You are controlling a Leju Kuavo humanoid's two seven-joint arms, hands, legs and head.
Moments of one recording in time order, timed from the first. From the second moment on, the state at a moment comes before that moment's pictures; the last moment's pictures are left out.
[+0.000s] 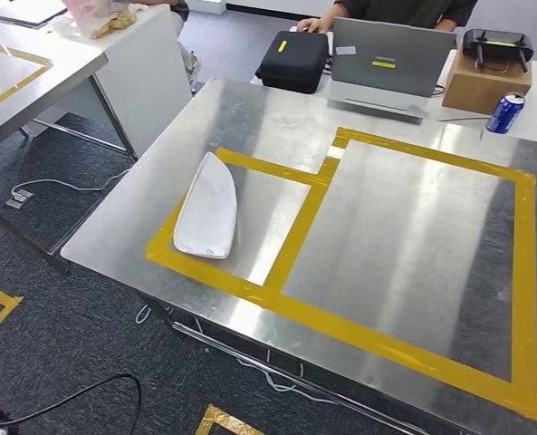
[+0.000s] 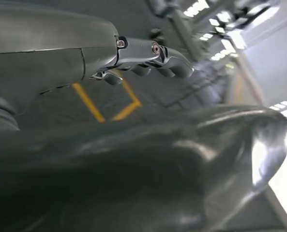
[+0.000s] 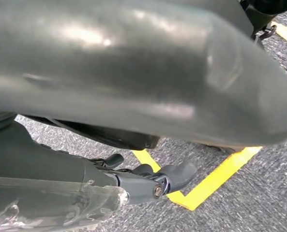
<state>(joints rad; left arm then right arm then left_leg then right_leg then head) 0.06 -0.13 0.84 -1.25 -0.28 0.30 -0.66 -0.04 0.21 -0.43 -0.19 0.99 -0.05 -0.08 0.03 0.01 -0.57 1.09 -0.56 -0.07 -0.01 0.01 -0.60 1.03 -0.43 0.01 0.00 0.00</state>
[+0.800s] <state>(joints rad) -0.05 -0.11 1.04 -0.30 -0.66 0.52 -0.17 -0.03 0.20 -0.45 -0.19 1.03 -0.01 -0.08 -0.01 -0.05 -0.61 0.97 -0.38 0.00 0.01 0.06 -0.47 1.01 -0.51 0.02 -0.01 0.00</state>
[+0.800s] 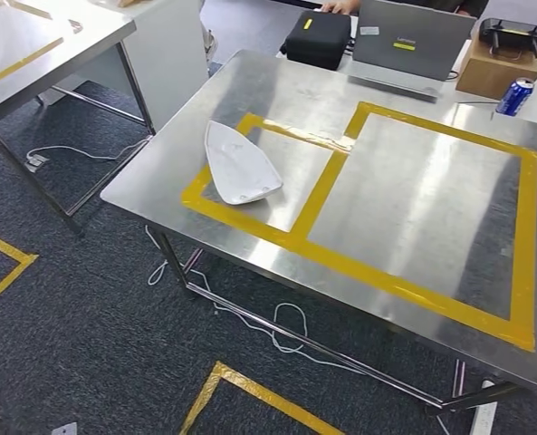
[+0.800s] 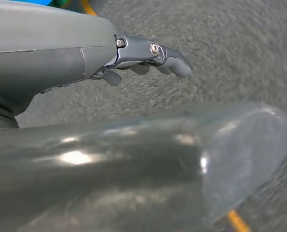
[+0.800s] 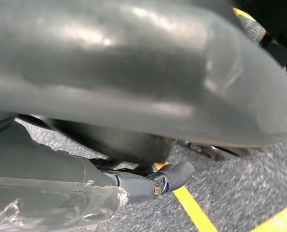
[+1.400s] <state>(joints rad) -0.03 -0.14 0.85 -0.24 -0.80 0.26 -0.09 -0.02 0.22 -0.45 -0.20 1.06 -0.06 -0.06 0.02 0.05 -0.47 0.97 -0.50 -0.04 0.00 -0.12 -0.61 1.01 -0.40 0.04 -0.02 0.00</state>
